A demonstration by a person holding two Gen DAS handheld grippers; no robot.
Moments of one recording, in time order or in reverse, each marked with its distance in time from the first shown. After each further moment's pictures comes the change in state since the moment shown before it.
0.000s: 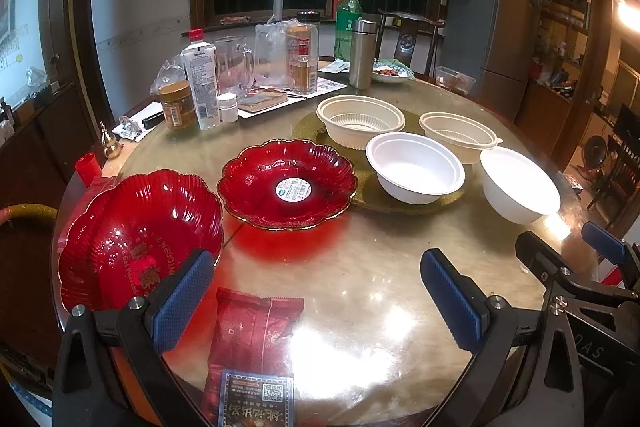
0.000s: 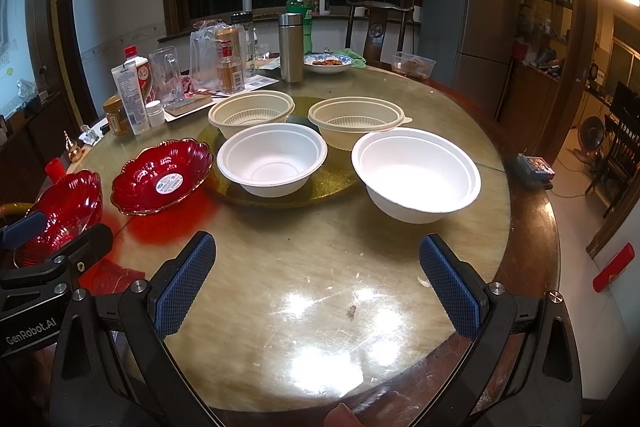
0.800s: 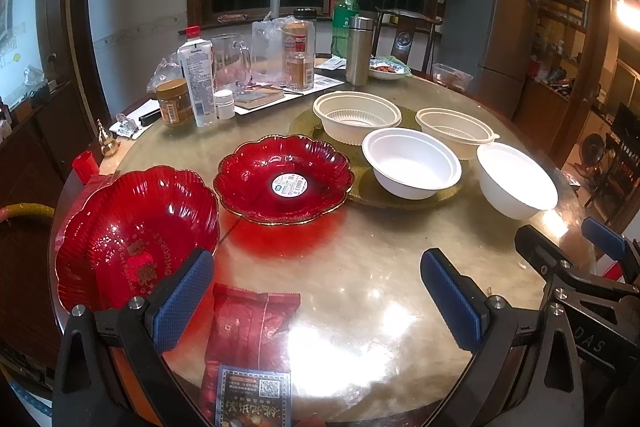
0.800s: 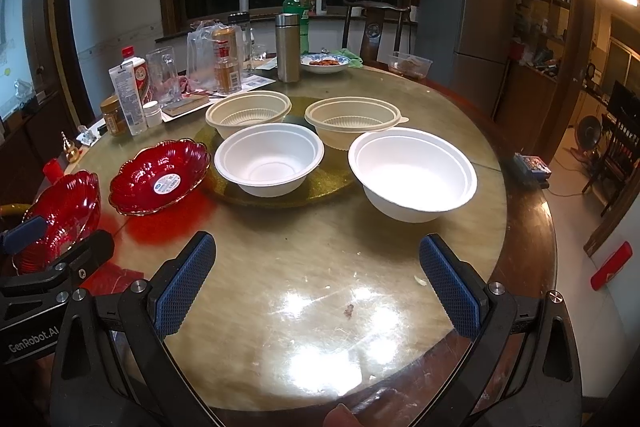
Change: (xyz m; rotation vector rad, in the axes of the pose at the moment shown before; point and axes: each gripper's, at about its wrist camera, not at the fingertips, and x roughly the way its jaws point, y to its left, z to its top) left arm -0.001 -0.003 0.000 0.005 0.012 -0.005; right arm 0.003 -0.003 -0.005 0.004 0.004 -0.013
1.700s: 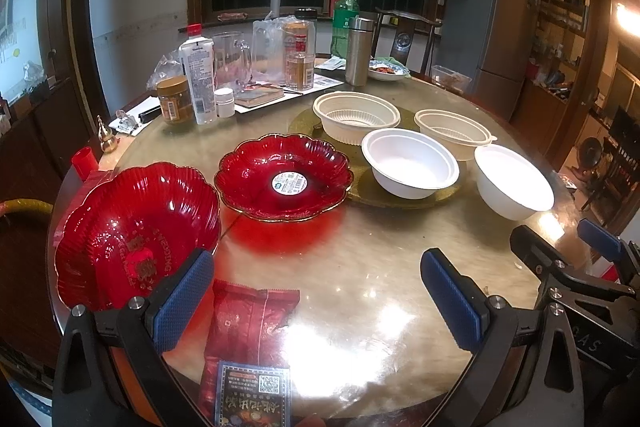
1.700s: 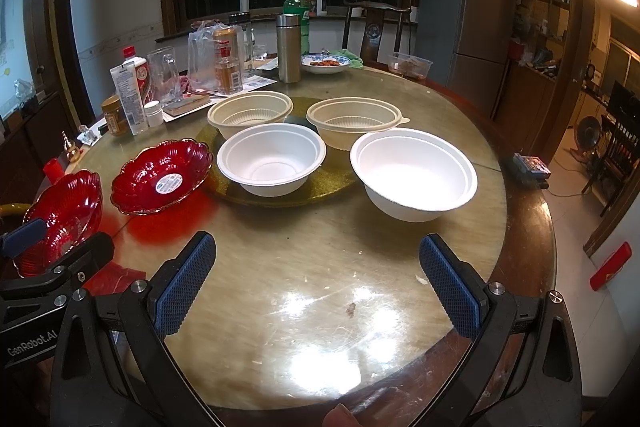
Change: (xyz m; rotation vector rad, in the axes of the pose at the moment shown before) left arm -0.004 0.005 -0.002 -0.017 0.001 -0.016; right arm -0.003 0.002 0.001 -0.002 0.000 0.000
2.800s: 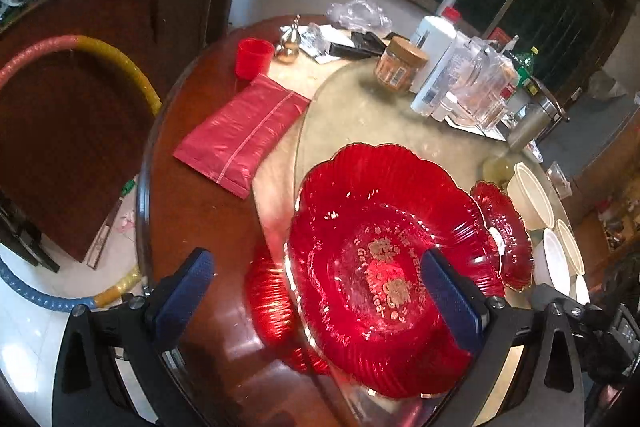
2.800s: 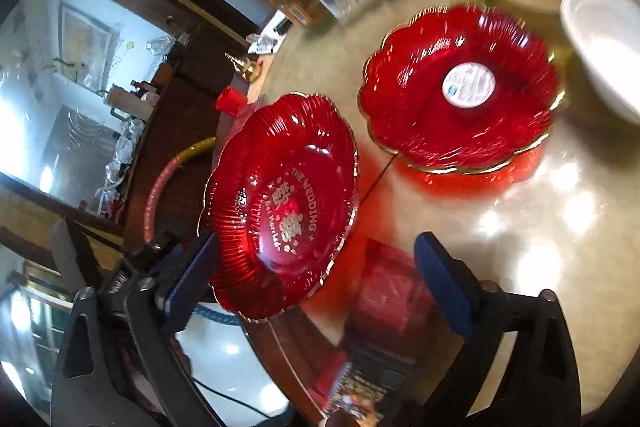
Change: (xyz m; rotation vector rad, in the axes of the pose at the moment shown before) left arm 0.021 0.241 -0.015 -0.559 0.117 0.143; right arm 0.114 0.194 0.013 0.153 0.577 0.779
